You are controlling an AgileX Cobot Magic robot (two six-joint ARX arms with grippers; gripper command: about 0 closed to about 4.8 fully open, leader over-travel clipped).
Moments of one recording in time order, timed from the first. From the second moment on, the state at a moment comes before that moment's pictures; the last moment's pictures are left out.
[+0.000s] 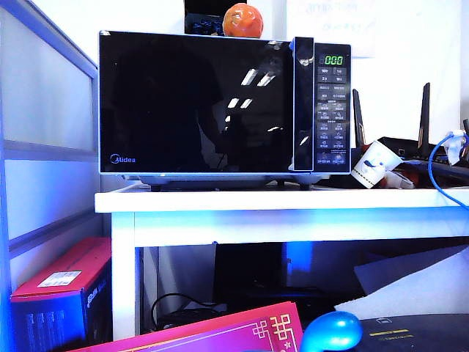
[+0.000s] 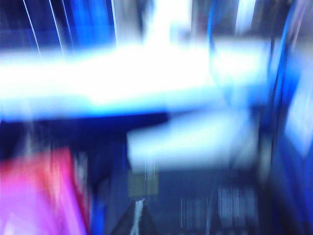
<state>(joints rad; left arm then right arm) -0.12 0.00 0.01 -0.09 -0.10 0.03 0.00 0.00 0.04 -0.15 -0.04 0.02</state>
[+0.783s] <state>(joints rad) -0.12 0.35 0.55 -0.01 -0.16 -0.03 0.00 0.22 0.46 0.03 -0.04 0.03</state>
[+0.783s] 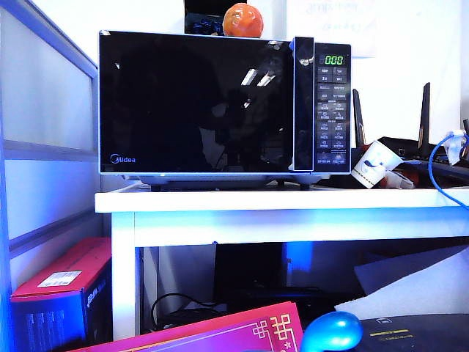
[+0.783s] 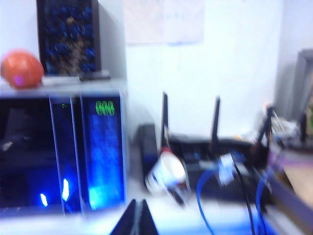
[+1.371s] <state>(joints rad) -0.12 0.89 1.05 0.02 0.23 -0.01 0.00 0.79 1.02 0.04 -0.18 0.03</state>
